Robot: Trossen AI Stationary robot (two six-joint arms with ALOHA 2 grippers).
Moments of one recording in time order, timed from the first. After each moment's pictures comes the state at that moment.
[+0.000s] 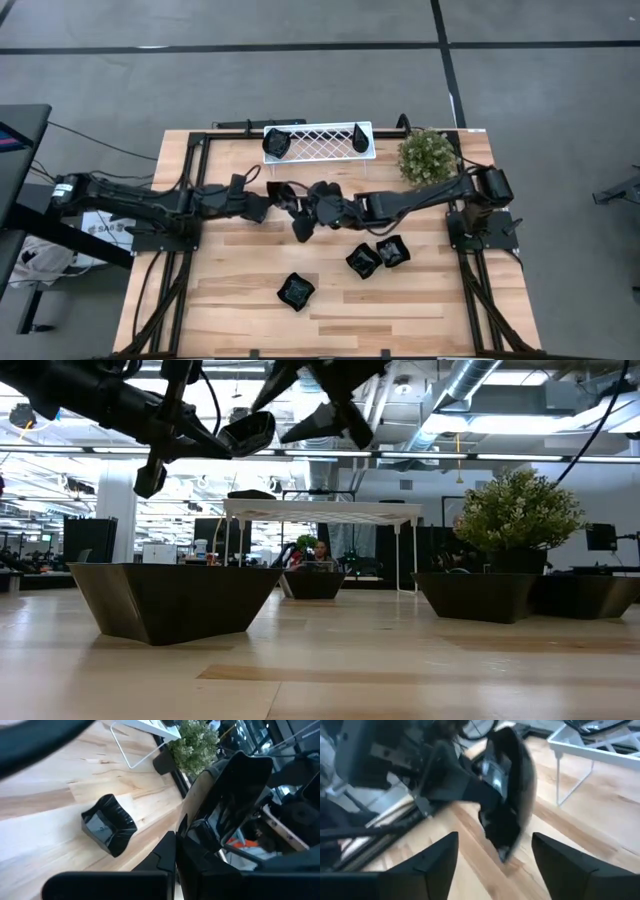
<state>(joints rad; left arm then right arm) -0.06 1.03 0.37 0.21 -0.33 -1.05 0.14 1.76 1.38 -0.12 0.46 0.70</state>
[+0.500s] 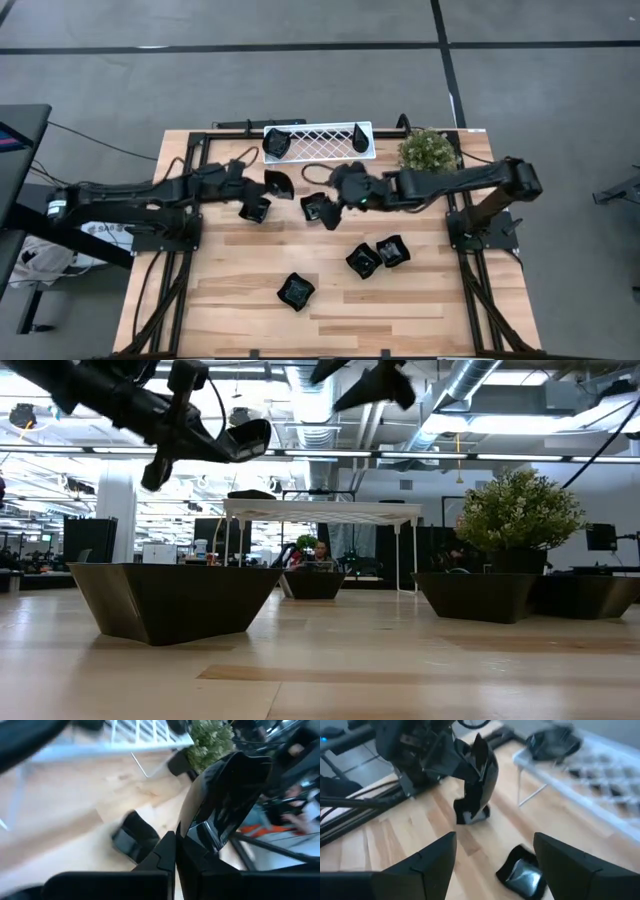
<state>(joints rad) 0.18 0.98 0.46 0.00 -0.10 -0.85 0.10 1.52 1.38 -0.43 0.43 0.52</state>
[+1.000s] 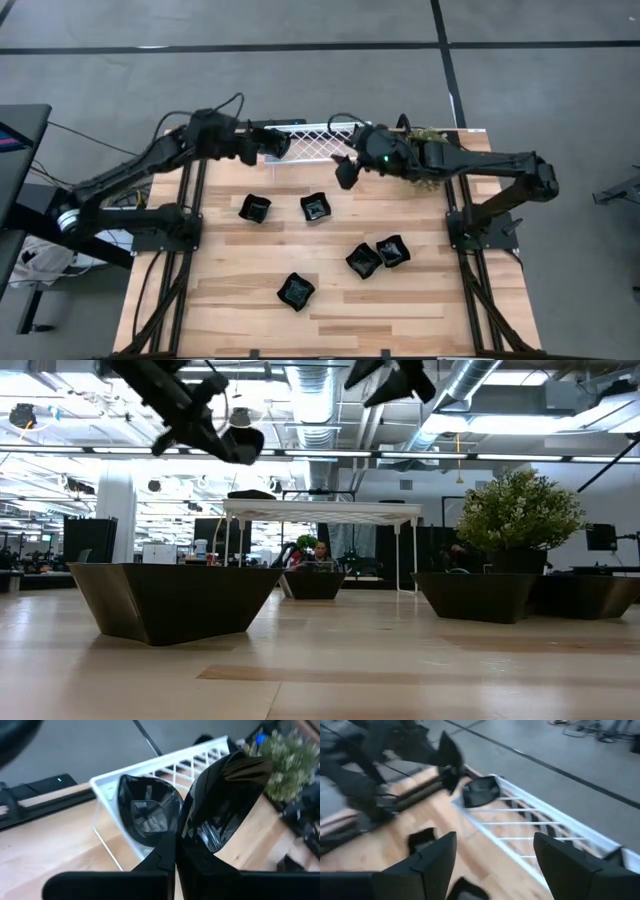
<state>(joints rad) 0.61 1.16 0.92 -0.52 0.01 -0.43 -0.10 1.38 1.38 -0.49 0.45 0.37</state>
